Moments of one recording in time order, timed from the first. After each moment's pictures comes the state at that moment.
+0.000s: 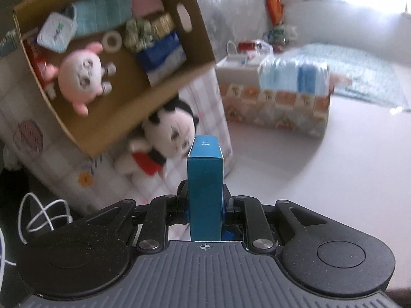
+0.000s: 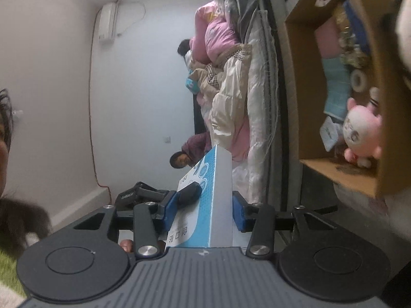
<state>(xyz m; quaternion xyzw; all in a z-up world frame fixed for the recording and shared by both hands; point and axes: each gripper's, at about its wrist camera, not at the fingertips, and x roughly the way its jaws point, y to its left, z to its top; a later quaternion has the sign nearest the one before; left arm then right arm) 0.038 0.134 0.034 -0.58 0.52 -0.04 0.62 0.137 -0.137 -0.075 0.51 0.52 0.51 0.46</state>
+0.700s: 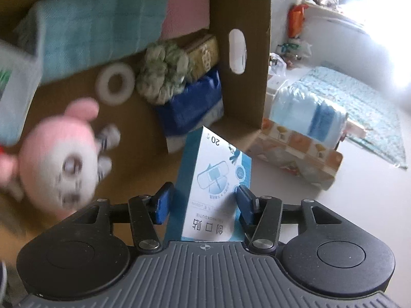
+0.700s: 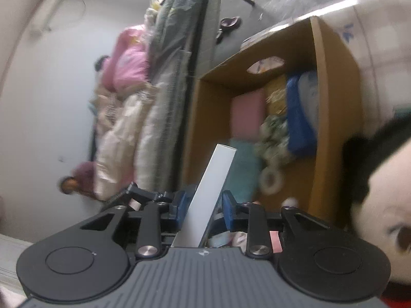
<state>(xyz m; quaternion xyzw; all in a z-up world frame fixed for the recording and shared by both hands) 0.161 0.225 -0.169 -0.67 0.50 -0.06 0.54 0.240 -0.060 -0.131 0.34 0.56 0.36 0.66</state>
